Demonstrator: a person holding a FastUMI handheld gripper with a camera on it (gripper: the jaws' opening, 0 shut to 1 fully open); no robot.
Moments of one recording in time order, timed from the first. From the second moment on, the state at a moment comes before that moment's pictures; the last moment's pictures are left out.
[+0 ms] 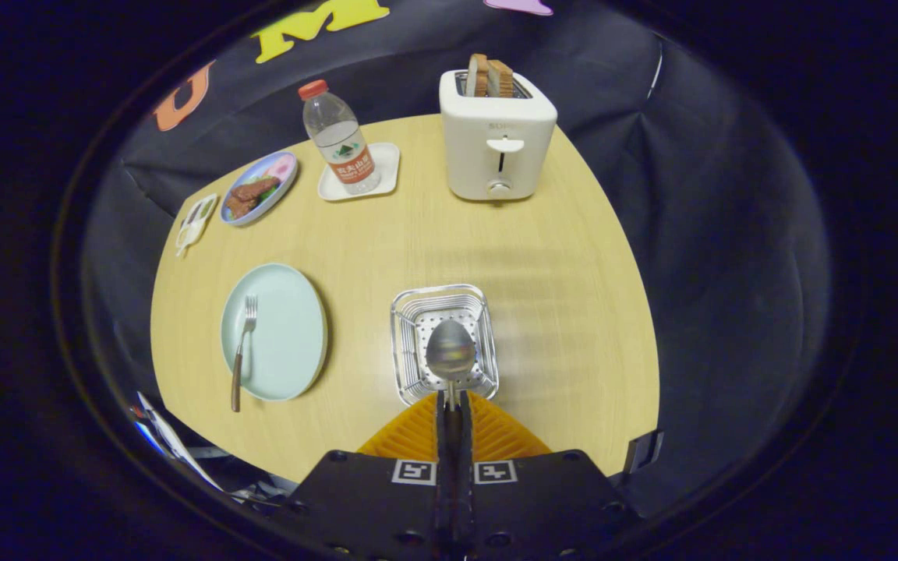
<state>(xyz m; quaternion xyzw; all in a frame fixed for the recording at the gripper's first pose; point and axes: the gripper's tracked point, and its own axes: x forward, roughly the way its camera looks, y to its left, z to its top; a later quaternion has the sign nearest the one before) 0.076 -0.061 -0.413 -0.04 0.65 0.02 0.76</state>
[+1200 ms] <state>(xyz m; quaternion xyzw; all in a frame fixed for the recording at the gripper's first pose) 0.112 0.008 -0.374 -0.04 0.51 0.05 0.86</state>
